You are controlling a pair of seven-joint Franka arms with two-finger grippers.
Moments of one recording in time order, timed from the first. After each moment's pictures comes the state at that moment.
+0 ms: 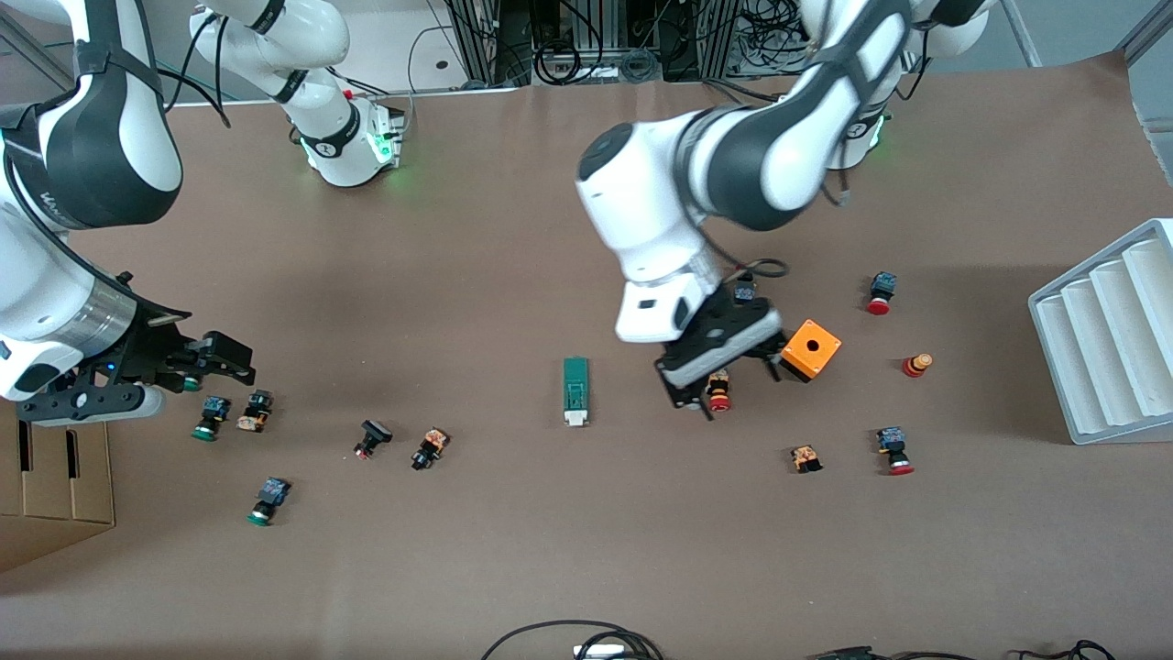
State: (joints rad) left arm -0.46 0.46 -0.29 -1.34 0.84 1.78 -1.27; right arm -0.05 0.16 0.13 -1.59 0.05 1.82 0.03
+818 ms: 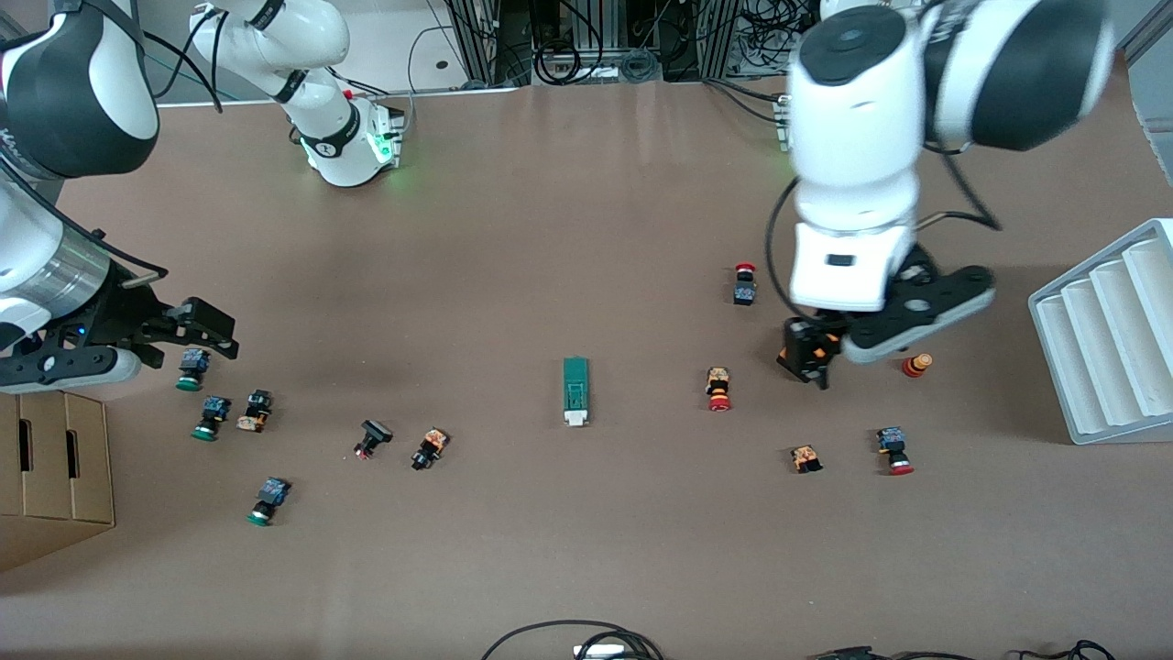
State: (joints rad) left arm -0.24 0.26 -0.29 -1.35 0.50 1.74 -0.94; right arm -0.05 0.09 0.13 -1.57 0.04 1.74 0.02
